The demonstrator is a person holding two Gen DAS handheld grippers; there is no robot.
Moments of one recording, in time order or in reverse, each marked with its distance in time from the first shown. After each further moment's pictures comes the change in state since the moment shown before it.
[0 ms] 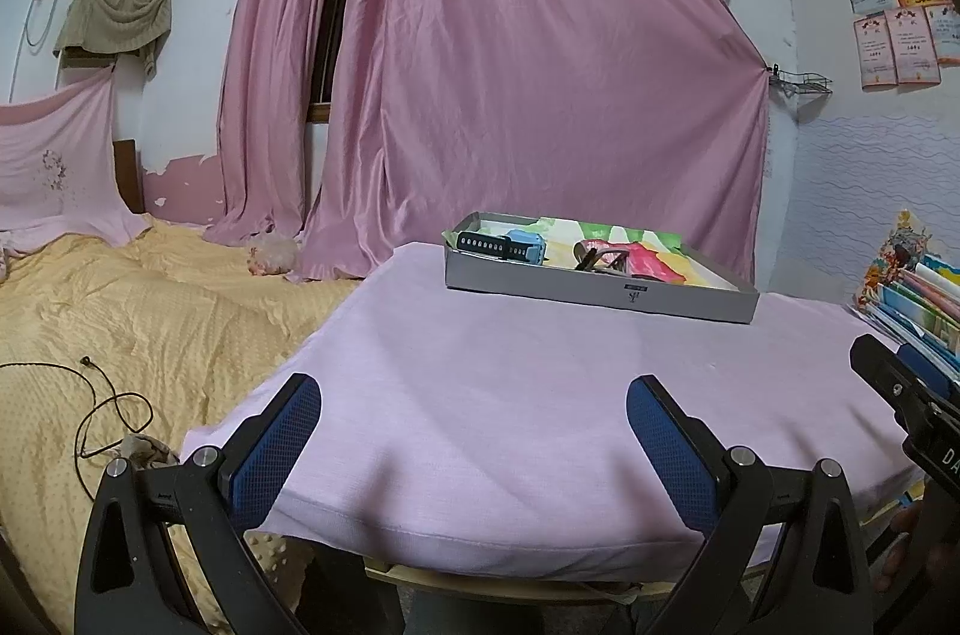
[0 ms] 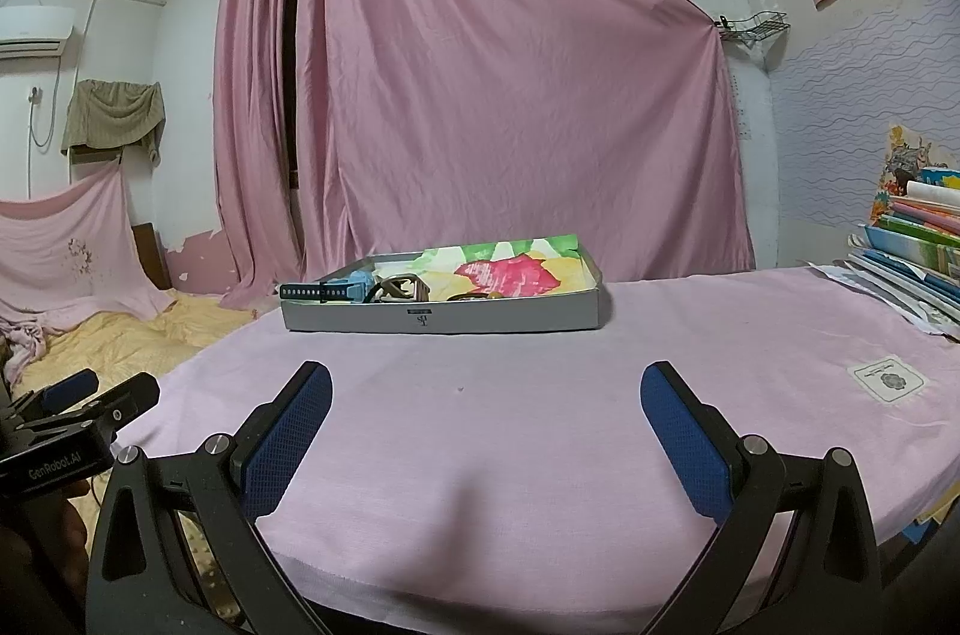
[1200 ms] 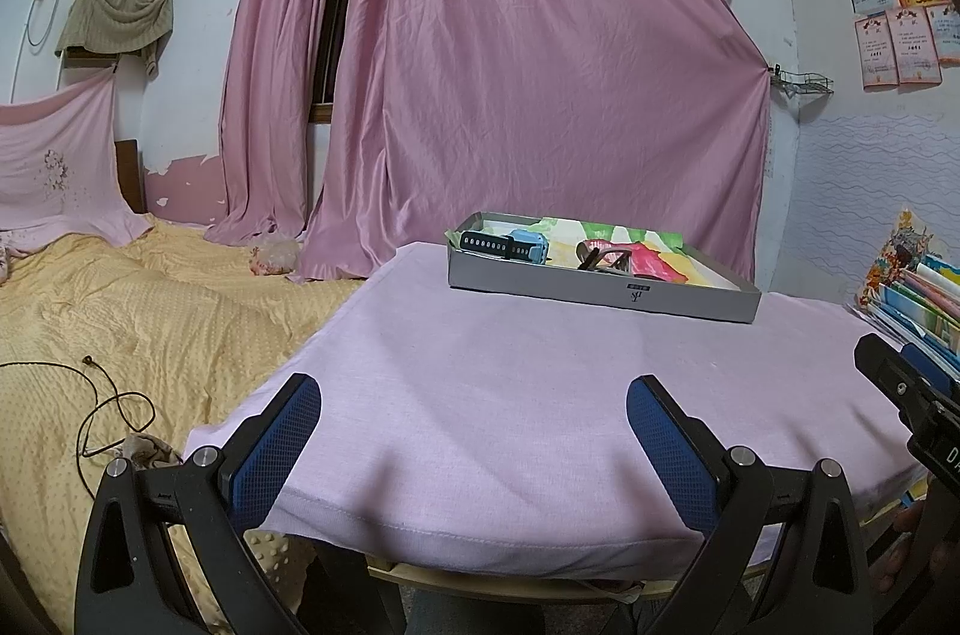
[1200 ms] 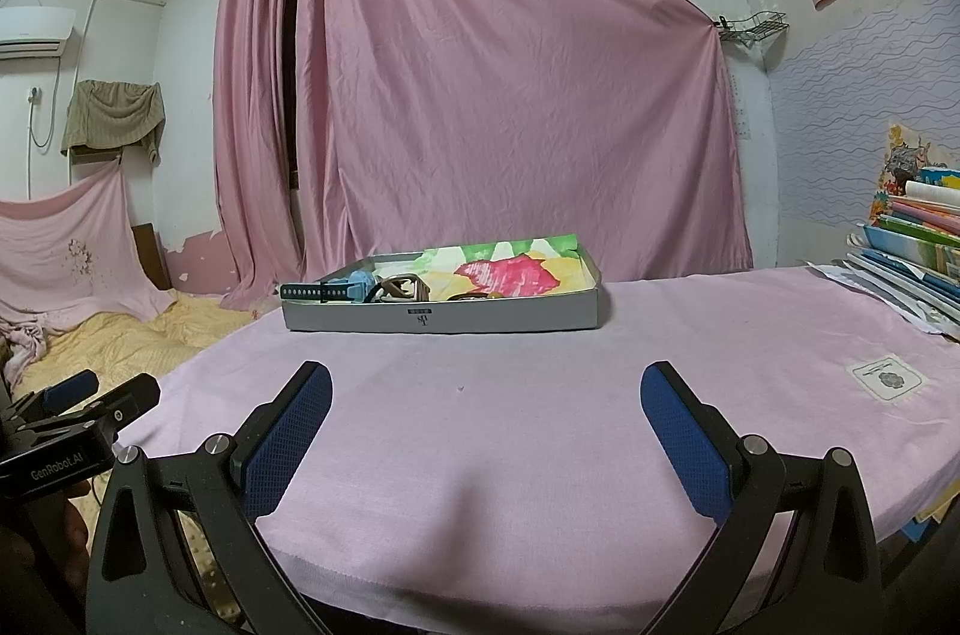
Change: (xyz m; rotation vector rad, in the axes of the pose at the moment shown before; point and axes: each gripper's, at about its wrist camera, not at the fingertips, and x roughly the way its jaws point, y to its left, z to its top) left arm 0.001 0.001 0.002 0.003 0.000 0.002; right arm 0.001 0.000 -0.001 0.002 -0.003 -0.001
